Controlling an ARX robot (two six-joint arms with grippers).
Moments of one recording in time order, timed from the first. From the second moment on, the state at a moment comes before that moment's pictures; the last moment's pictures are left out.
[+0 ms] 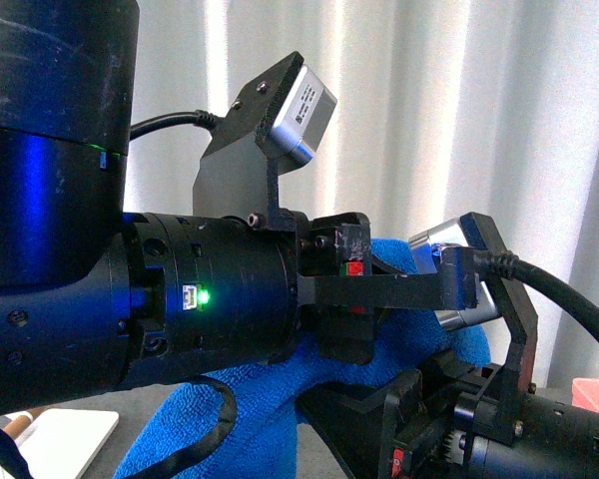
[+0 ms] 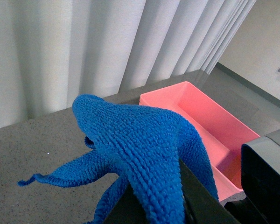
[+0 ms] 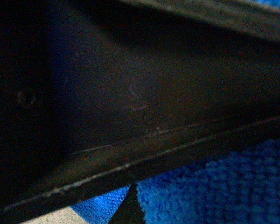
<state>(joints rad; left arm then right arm) -0.53 1.55 0.81 0.63 0.31 -0.19 0.43 1.75 0.53 1.20 -0.55 0.17</state>
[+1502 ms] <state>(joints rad) -0.33 1.17 0.30 0.86 -0.33 -0.02 0.41 1.78 0.50 1.19 -0.54 0.13</state>
